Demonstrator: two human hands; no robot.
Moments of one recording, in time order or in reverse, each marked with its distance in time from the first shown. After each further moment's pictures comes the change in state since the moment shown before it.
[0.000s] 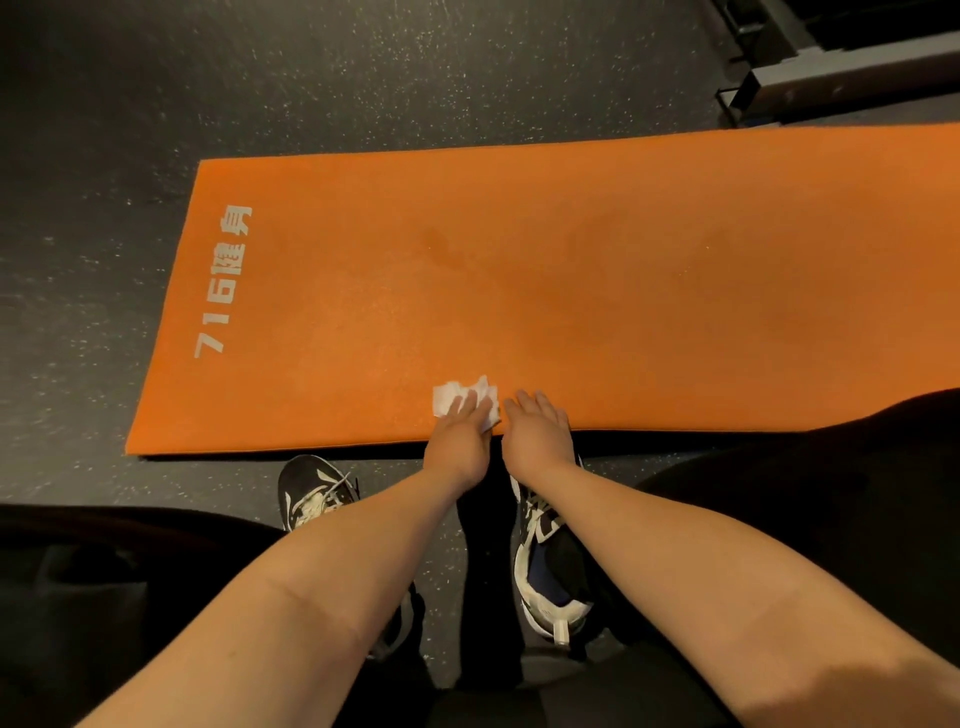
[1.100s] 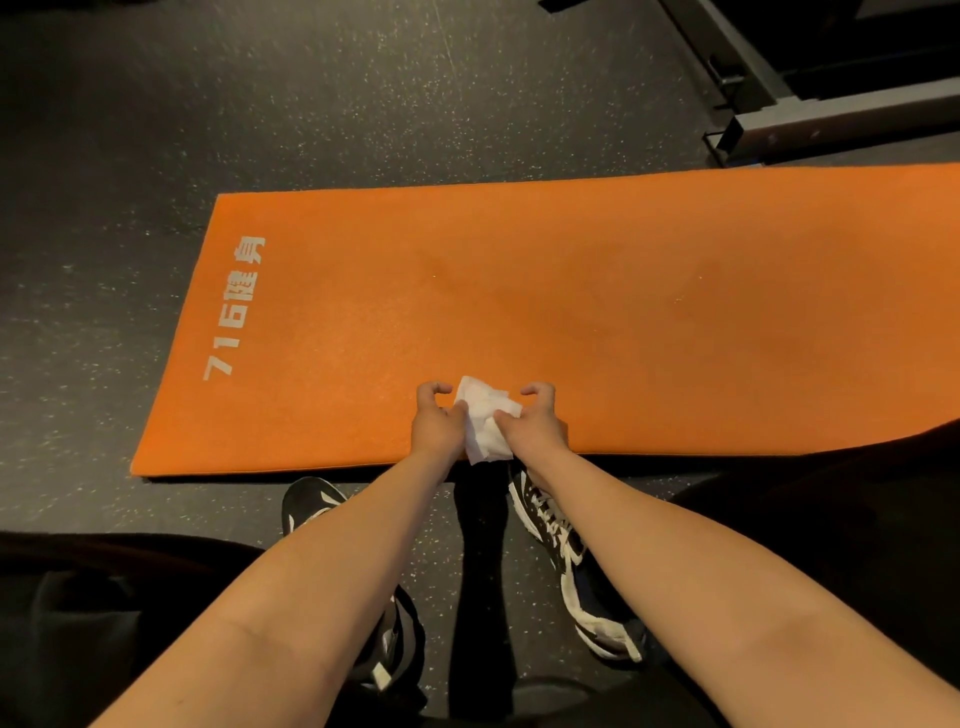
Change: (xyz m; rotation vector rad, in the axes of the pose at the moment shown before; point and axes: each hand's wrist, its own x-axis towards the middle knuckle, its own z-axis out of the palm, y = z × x) left_hand 0.001 0.018 -0.052 -0.841 0.358 -0.328; right_hand 0.004 -0.022 -0.029 0.953 0.146 0.270
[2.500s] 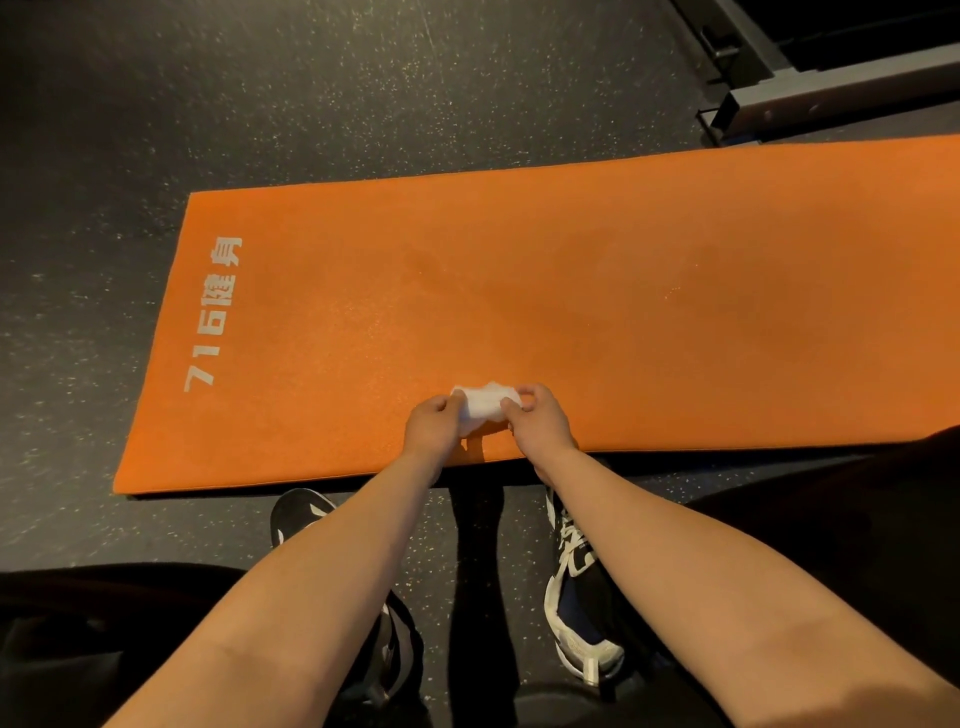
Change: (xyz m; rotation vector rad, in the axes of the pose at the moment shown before) left_hand 0.018 0.006 0.008 0.091 -0.075 -0.038; right_hand 0.028 0.004 -0.010 0.009 0.016 -0.018
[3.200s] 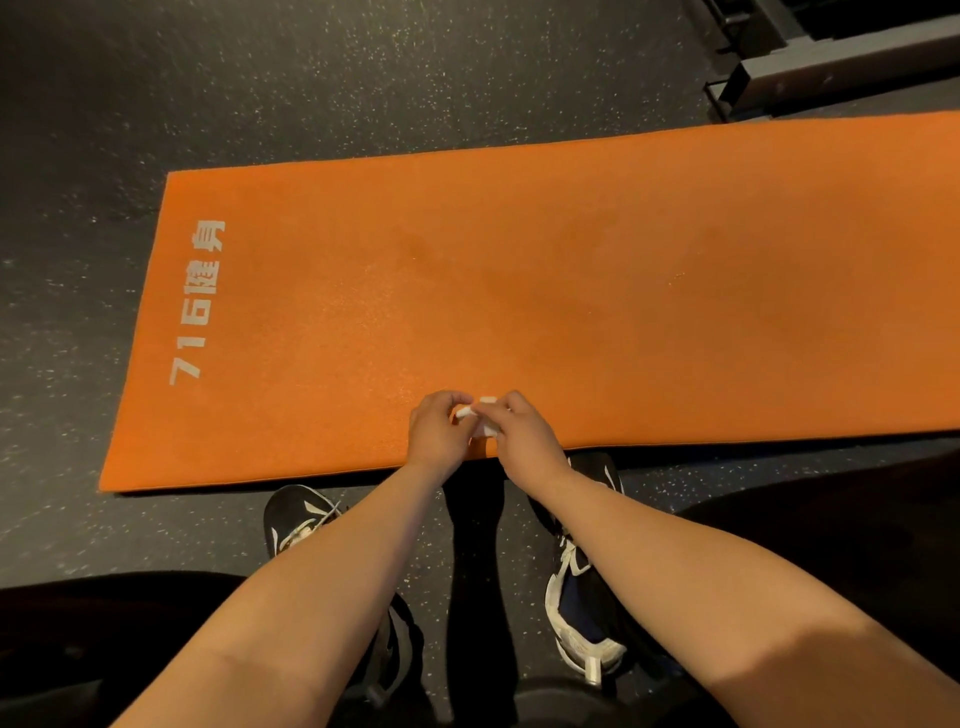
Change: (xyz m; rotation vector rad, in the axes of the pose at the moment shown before) left_hand 0.011 -0.029 0.008 0.286 -0.075 0.196; right_hand -0.003 0.029 0.011 -0.468 -0.187 -0.459
